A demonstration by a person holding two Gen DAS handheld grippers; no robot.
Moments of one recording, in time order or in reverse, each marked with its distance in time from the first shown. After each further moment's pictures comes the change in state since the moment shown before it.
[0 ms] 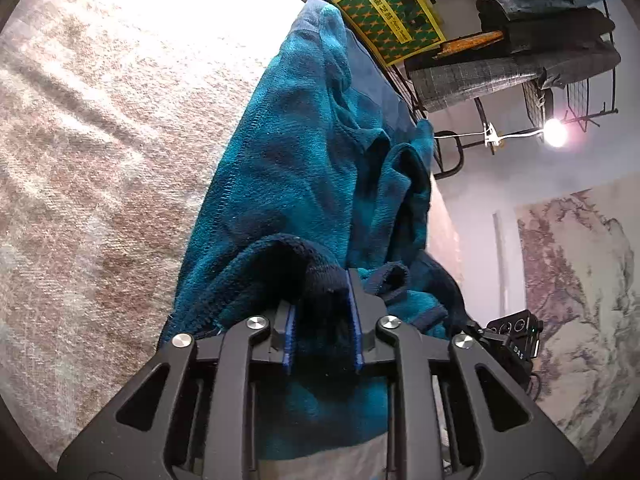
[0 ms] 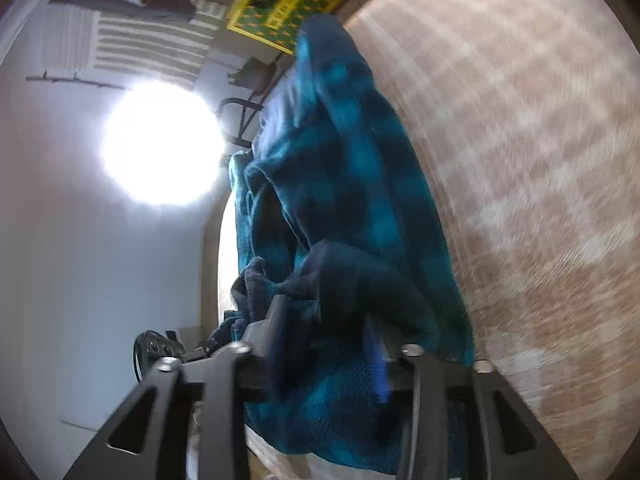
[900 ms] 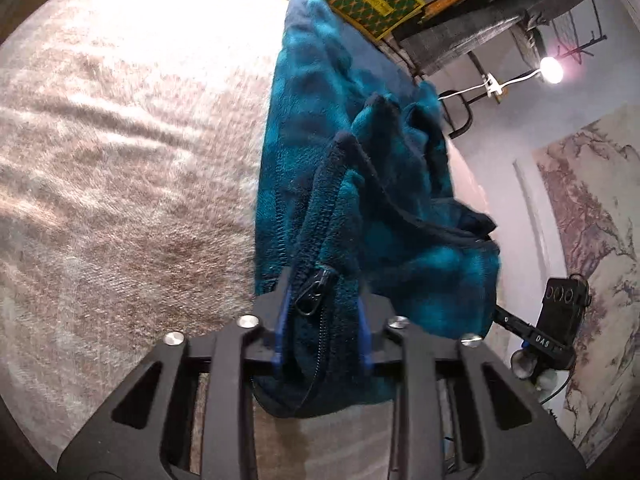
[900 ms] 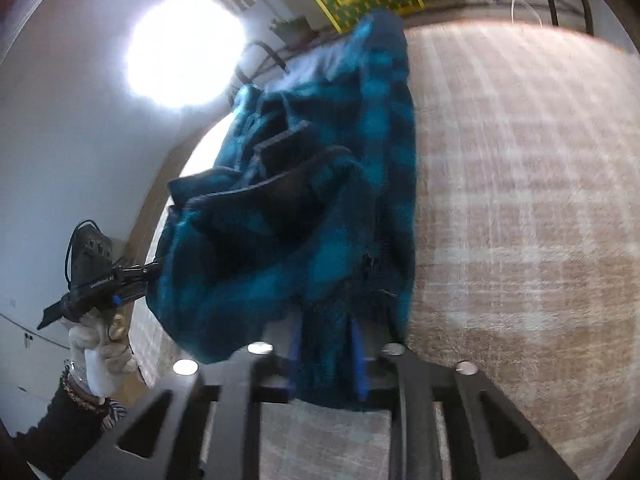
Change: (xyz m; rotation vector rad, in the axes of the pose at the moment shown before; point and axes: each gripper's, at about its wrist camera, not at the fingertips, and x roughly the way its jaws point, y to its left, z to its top) left arm -0.025 0.008 -0.023 0.229 0.018 0.120; right arm -0.028 0.016 -0.057 -0.432 0.057 -0.225
